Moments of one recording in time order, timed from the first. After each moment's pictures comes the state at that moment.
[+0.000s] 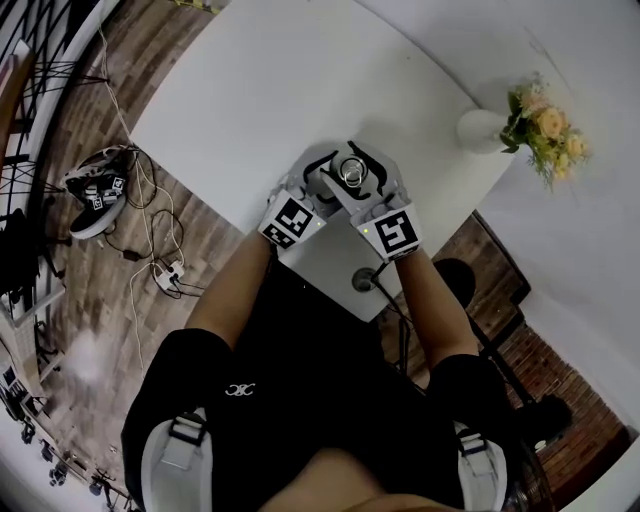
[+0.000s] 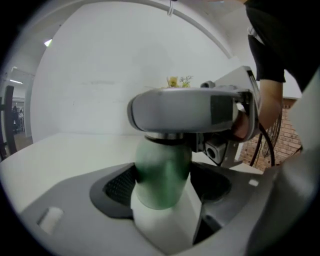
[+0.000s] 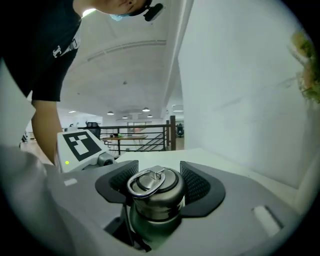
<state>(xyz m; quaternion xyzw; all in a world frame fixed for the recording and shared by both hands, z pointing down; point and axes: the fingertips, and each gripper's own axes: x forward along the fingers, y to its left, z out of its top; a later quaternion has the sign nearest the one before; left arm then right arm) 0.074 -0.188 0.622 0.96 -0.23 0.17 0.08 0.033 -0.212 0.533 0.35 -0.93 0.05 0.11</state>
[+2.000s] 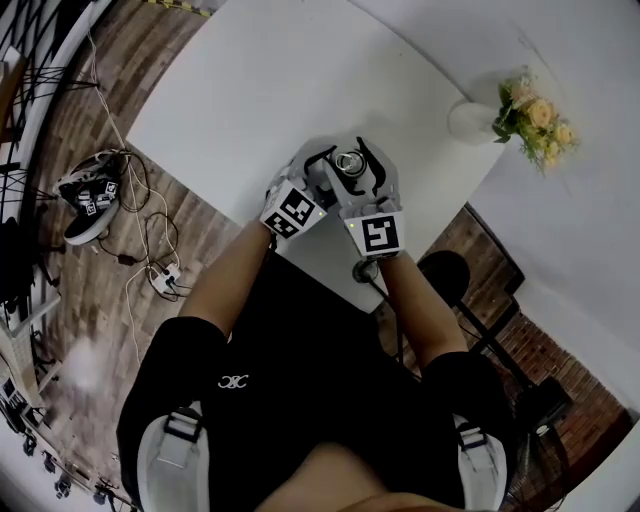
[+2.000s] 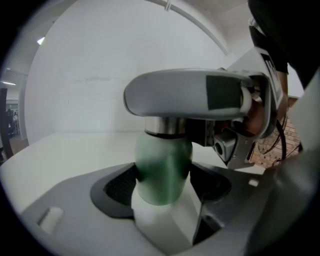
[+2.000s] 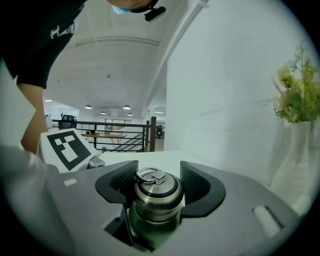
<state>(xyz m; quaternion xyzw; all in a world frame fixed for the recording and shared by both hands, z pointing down) 0.077 -0.187 0.635 0.96 -0.20 0.20 0.08 0.046 -0.216 0.529 0.48 -0.87 0.03 0.11</state>
